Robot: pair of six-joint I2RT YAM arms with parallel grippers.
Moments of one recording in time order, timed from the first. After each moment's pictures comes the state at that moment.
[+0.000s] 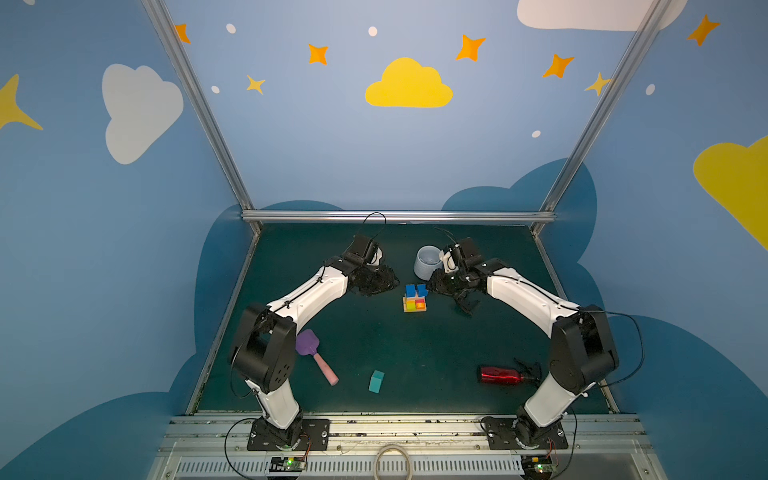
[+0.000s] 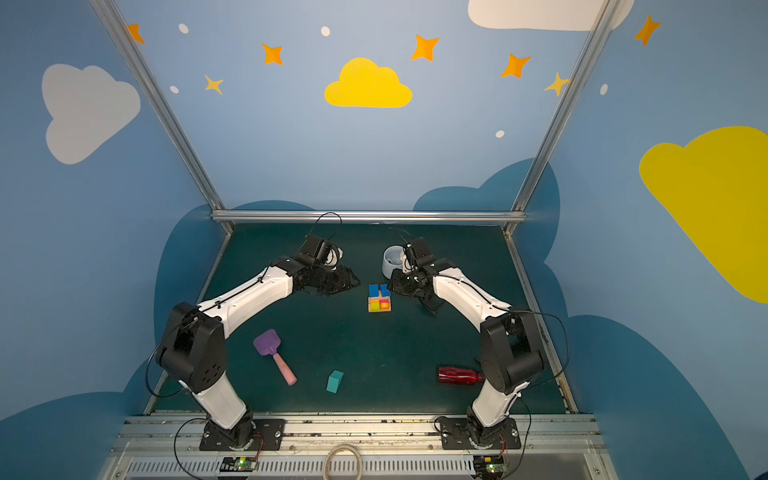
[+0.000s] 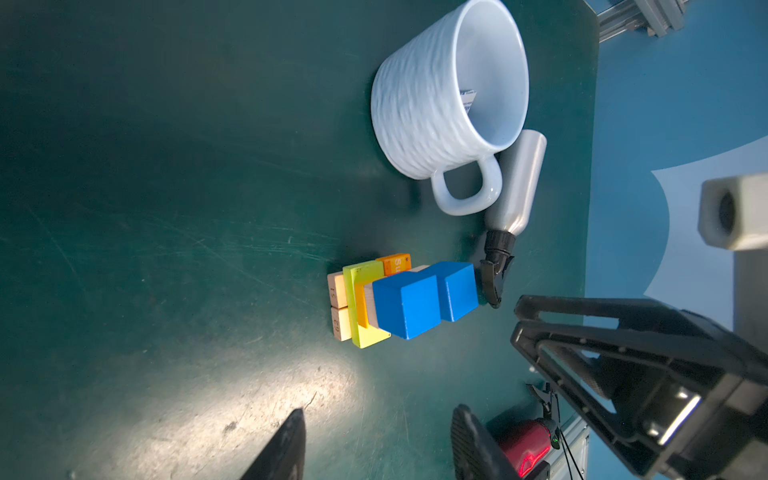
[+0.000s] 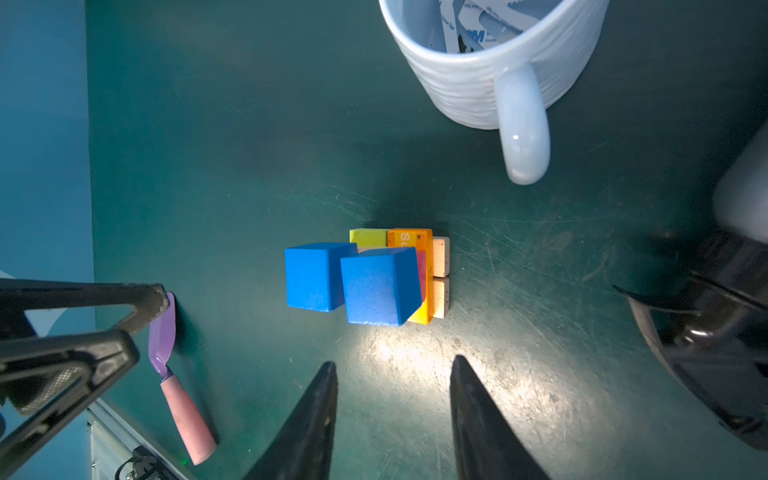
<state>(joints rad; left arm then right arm) -0.47 1.74 1.35 -0.53 0.35 -0.65 0.50 1.70 1.28 -0.58 -0.26 0.52</state>
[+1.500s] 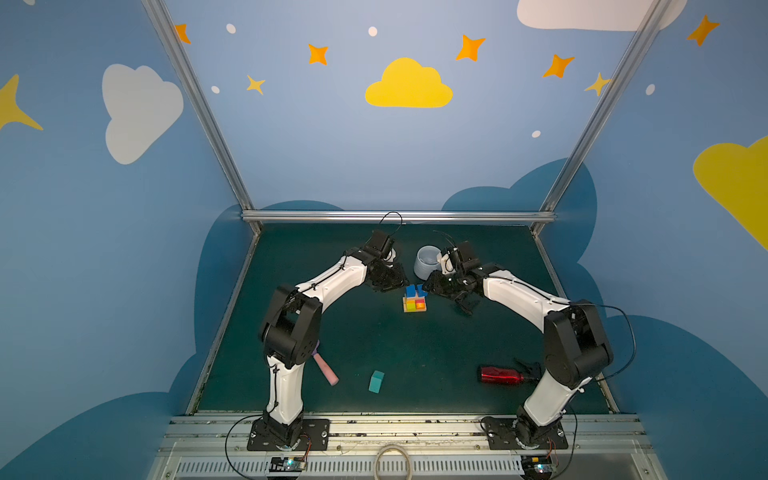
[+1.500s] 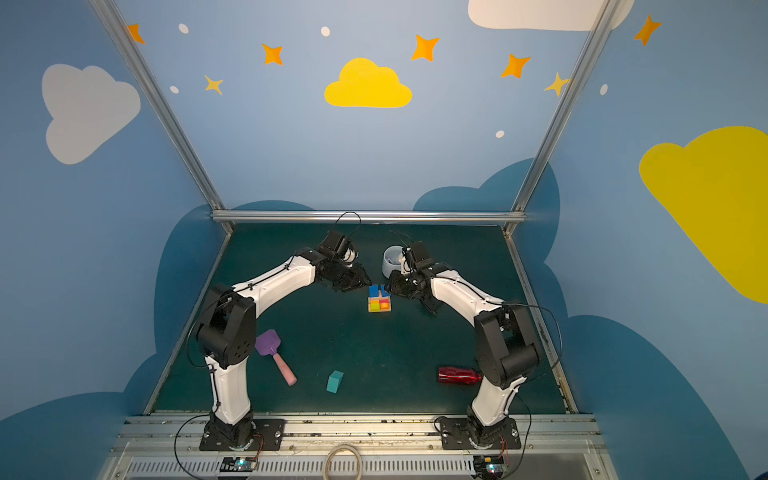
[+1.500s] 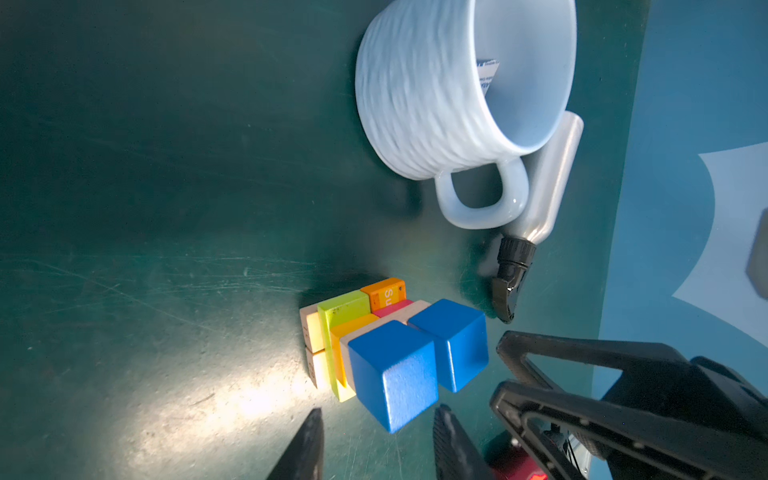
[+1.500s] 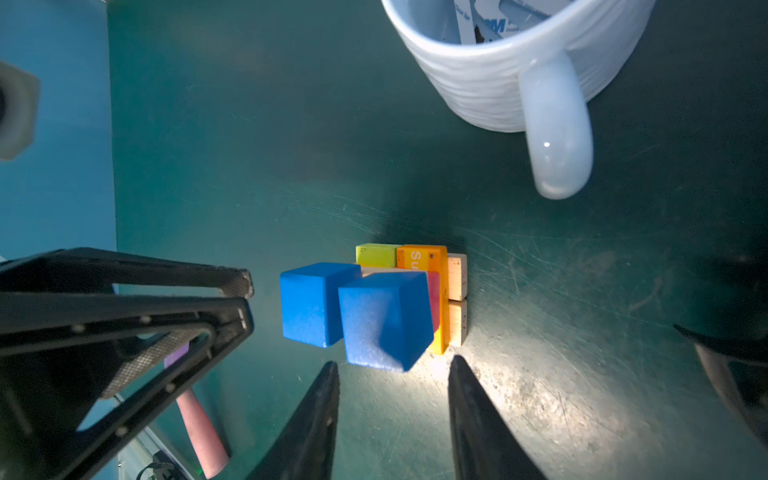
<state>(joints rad) -0.51 1.97 1.57 -0.61 0.37 -0.65 0.49 1.74 1.24 -0.46 -0.31 0.56</state>
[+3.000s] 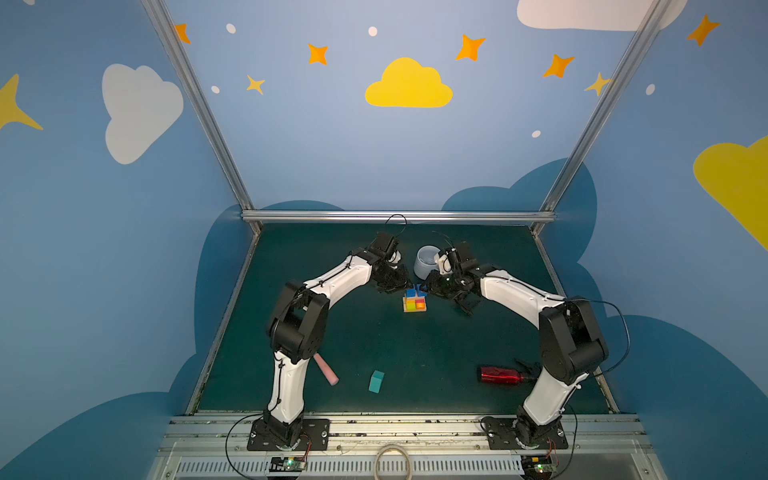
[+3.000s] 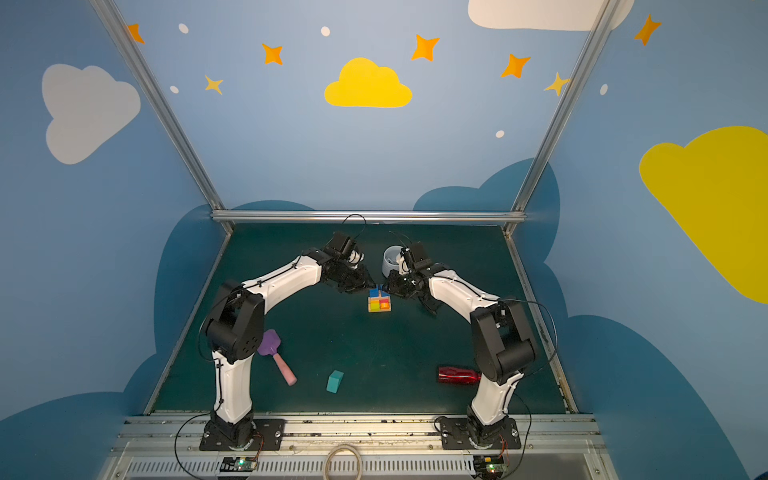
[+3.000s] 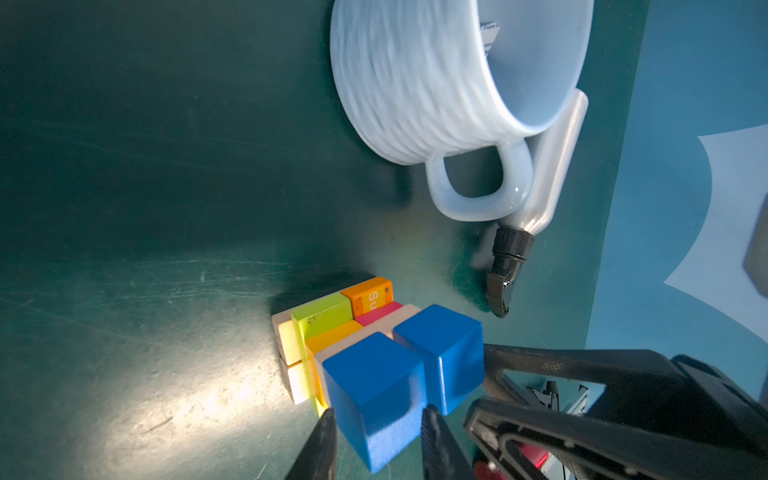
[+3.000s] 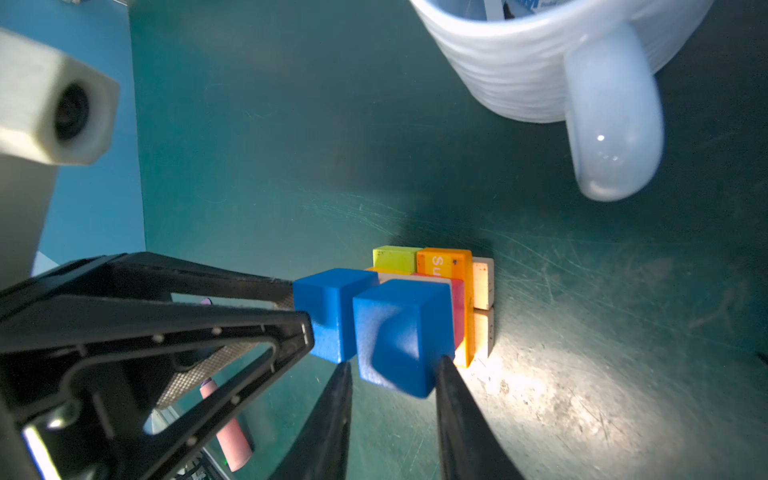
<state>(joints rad) -0.52 2.03 1.60 -0.61 0.42 -0.66 0.49 1.77 1.24 -0.42 -0.37 0.60</state>
